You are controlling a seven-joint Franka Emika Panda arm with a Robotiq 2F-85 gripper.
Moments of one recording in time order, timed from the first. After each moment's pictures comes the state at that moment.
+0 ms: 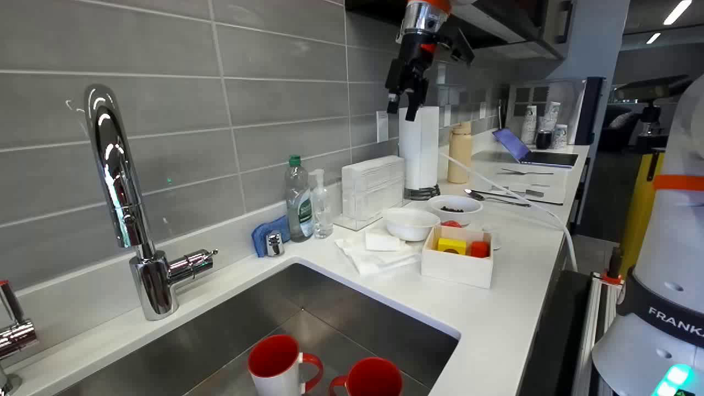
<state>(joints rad) 0.01 -0.28 -0.33 -2.26 0.19 2.03 -0.51</state>
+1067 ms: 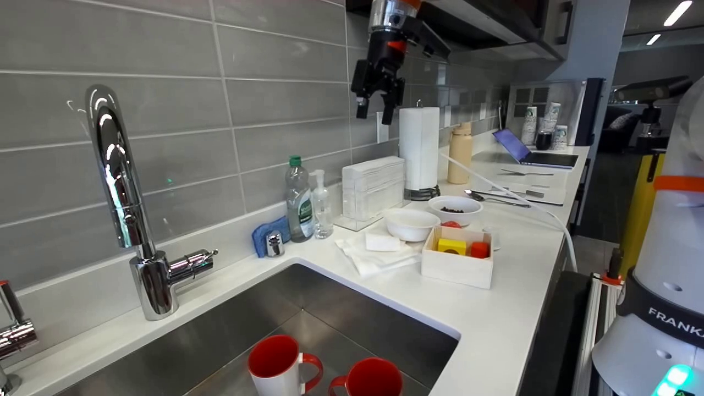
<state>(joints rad) -0.01 -0.26 -0.13 -2.26 0.19 2.04 -0.28</state>
